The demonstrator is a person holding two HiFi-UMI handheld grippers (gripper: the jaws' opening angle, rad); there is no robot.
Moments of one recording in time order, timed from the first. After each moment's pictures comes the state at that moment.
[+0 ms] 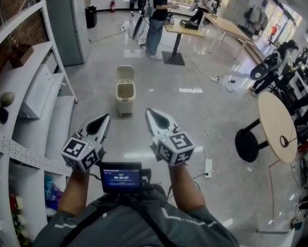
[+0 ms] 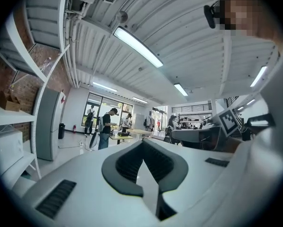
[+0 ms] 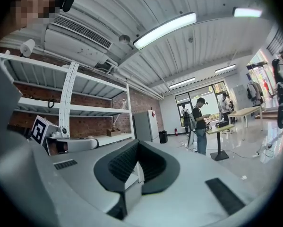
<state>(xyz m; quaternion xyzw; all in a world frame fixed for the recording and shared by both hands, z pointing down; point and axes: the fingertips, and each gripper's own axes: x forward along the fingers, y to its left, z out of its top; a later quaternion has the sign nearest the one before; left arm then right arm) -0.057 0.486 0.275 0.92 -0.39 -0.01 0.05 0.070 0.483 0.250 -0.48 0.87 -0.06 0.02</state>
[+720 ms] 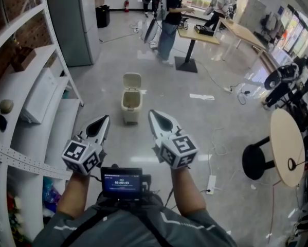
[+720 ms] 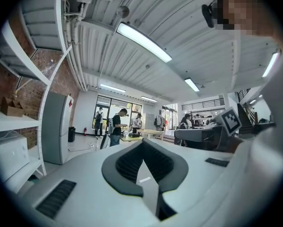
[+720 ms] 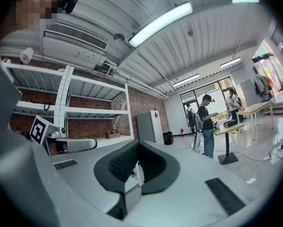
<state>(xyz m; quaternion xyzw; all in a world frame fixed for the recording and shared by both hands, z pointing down) -0.041 0.375 0.270 0.89 -0.45 -0.01 0.04 0.097 0.359 0.252 -0.45 0.89 -0.07 0.03</state>
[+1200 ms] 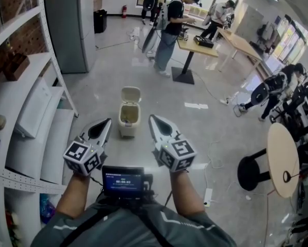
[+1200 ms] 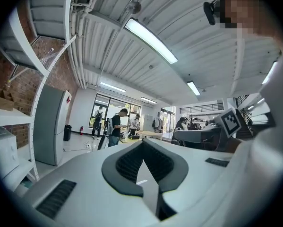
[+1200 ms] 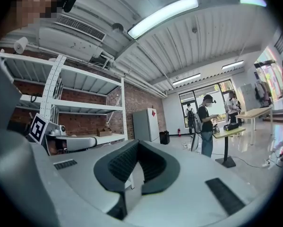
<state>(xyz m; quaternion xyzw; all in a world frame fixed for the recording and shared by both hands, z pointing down) -0.067 0.268 0.272 0.90 -0.43 -0.02 0.05 0.067 0.258 0.248 -0.46 0.89 -0.06 0.01</state>
